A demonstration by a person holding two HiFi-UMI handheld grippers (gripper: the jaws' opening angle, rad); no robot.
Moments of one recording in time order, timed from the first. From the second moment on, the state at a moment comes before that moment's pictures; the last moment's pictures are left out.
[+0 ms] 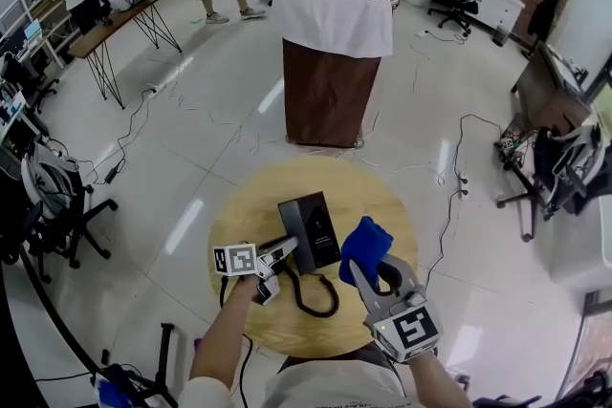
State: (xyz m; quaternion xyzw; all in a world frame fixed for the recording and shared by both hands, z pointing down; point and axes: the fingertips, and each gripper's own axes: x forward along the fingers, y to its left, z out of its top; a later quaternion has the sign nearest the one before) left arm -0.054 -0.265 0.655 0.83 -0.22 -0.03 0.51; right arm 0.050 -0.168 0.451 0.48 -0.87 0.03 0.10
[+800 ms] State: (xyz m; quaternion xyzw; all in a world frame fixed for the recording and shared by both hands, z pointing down) left arm -0.062 -0.276 0.667 0.82 -0.28 0.00 0.49; right arm 0.037 -0.166 0.453 0.46 -0.88 0.03 0.10
